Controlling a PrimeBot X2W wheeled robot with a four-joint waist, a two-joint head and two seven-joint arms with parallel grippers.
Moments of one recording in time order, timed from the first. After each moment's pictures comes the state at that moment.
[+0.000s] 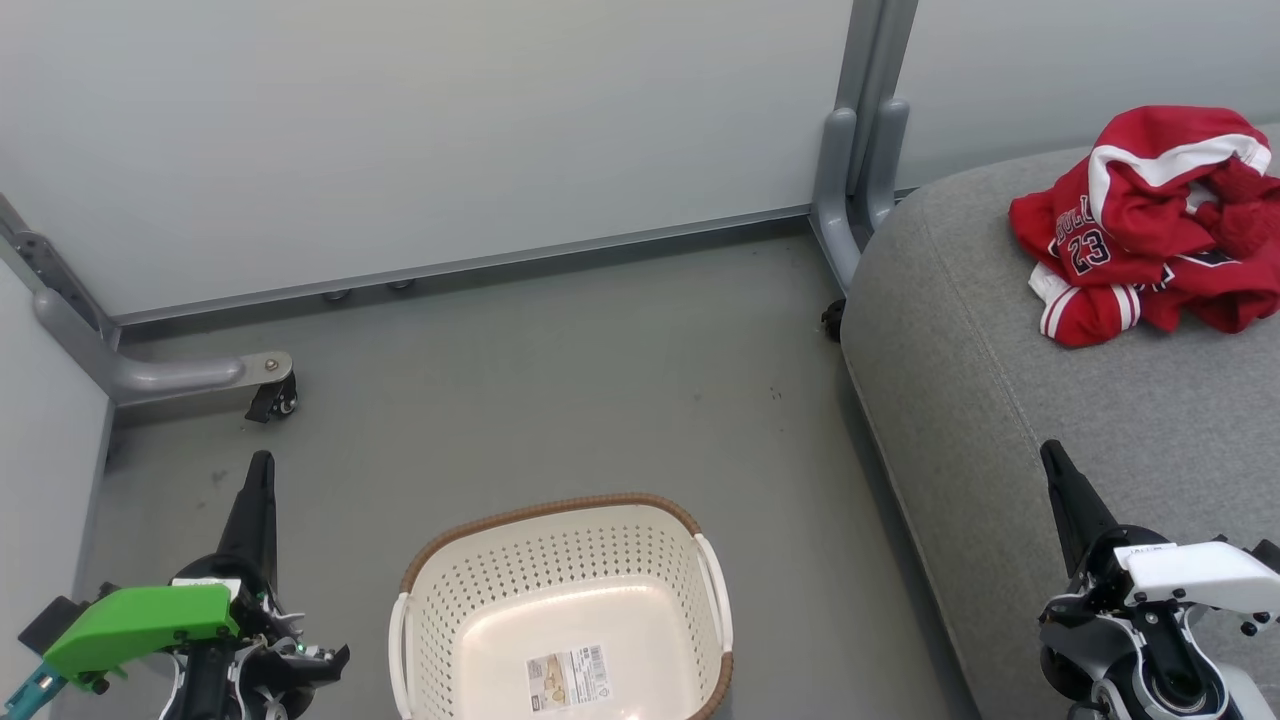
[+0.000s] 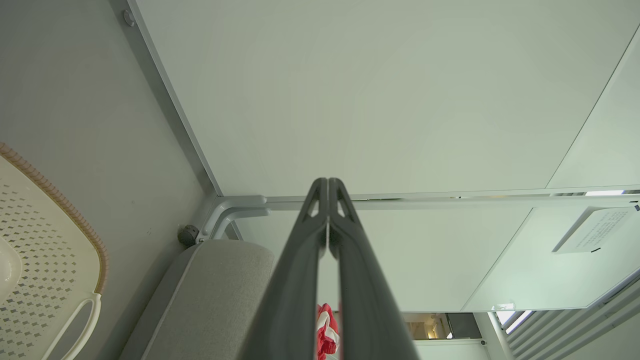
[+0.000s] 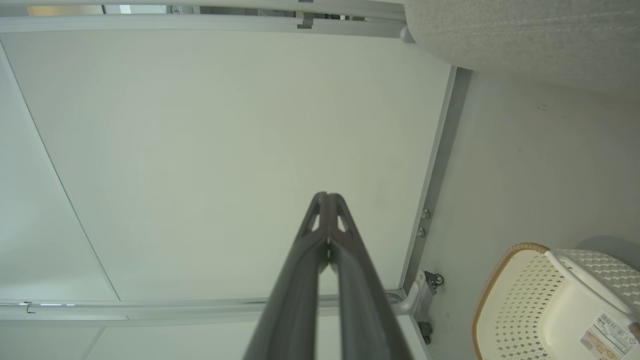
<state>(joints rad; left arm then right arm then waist) -0.10 0.05 0.12 0.21 -1.61 -0.09 0.11 -0.11 -0.10 -0.04 0.25 1.67 0.13 0.06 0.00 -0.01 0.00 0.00</state>
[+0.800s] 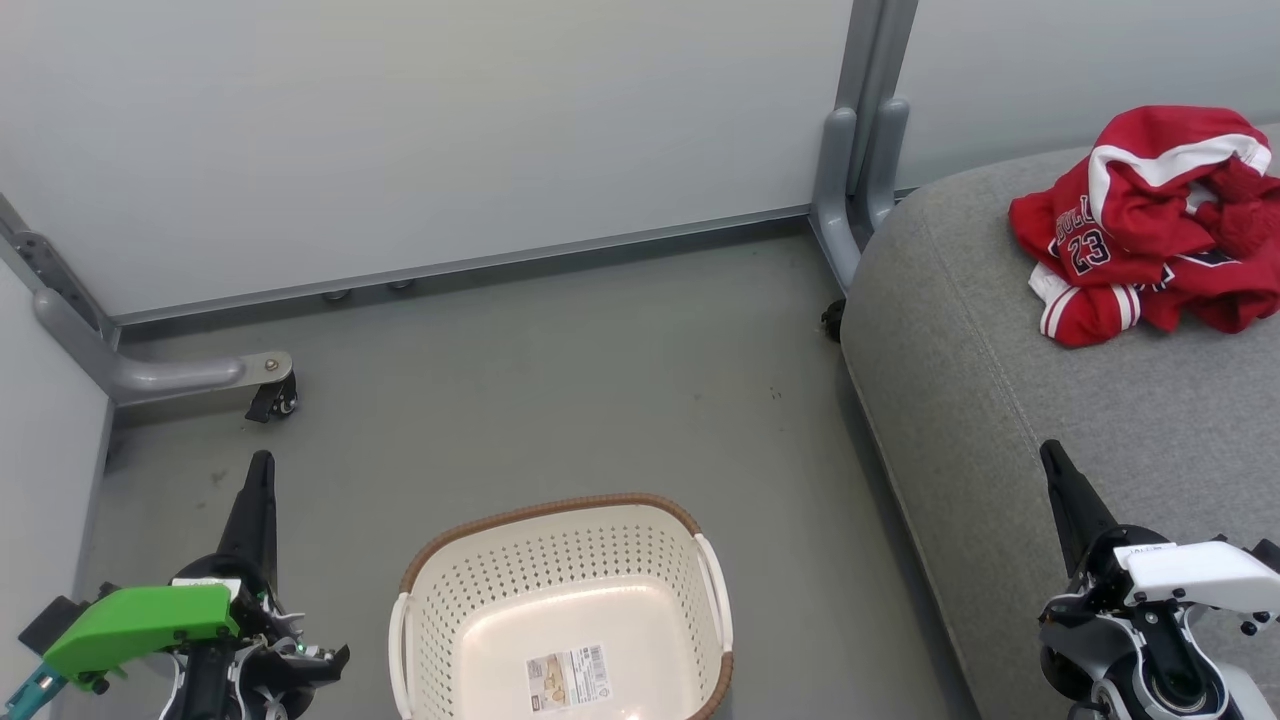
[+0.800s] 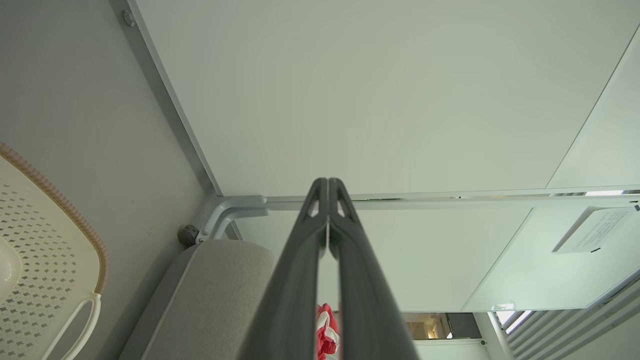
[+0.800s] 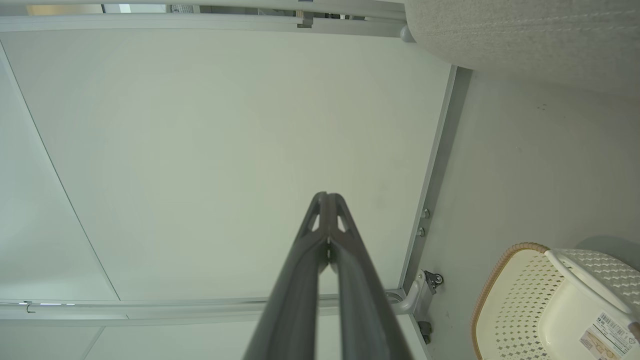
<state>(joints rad) -0.10 0.05 0.12 0.21 -1.61 -0.09 0.11 -0.11 -0.11 -0.03 0.25 1.68 0.13 0.05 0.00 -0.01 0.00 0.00</state>
